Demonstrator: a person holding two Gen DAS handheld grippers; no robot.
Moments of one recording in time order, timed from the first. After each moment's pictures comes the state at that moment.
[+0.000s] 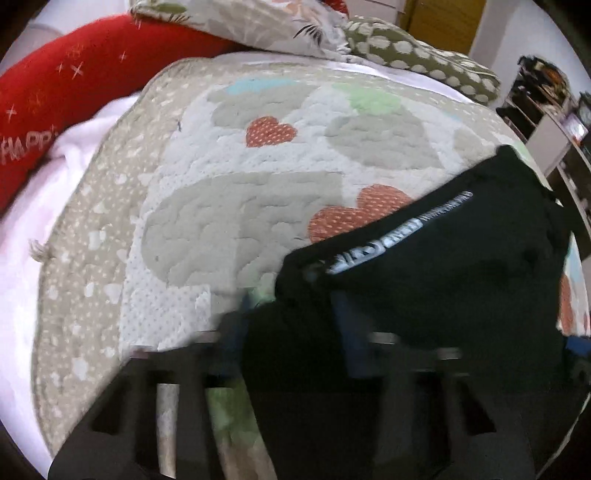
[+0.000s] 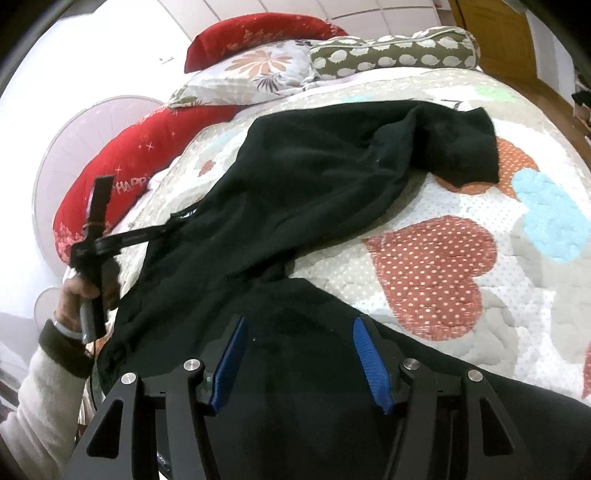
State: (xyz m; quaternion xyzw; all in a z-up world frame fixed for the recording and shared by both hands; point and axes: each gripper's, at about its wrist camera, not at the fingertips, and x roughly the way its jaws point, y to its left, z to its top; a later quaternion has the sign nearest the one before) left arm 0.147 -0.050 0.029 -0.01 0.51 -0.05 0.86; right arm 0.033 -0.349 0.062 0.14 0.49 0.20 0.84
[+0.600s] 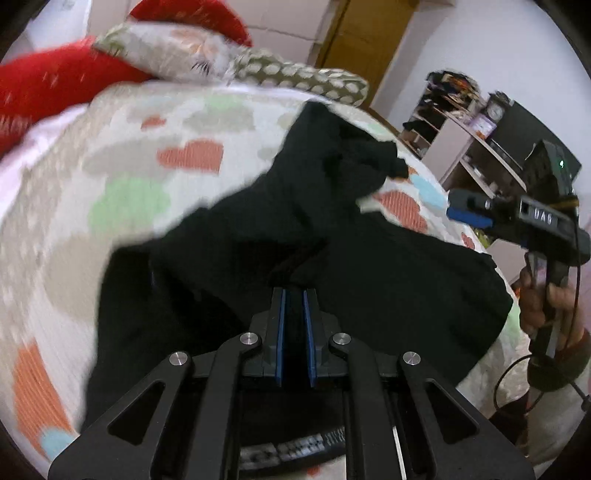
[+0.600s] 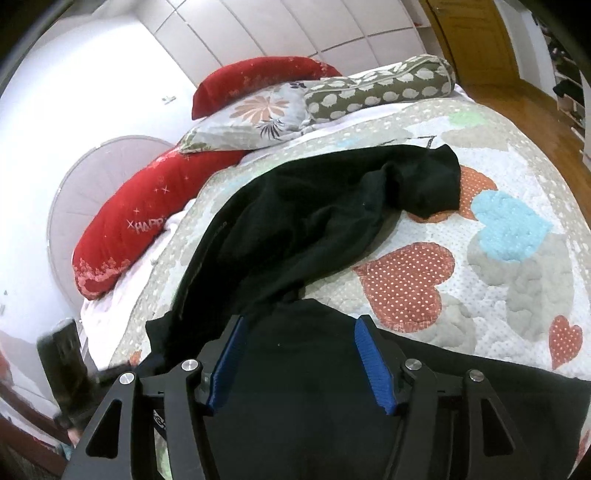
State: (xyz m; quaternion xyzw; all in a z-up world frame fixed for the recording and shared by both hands) left arm -0.040 -0.127 0.054 -0.07 0.45 -0.19 0.87; right arm 0.003 -0.366 0.109 0.19 0.44 0.19 0.86
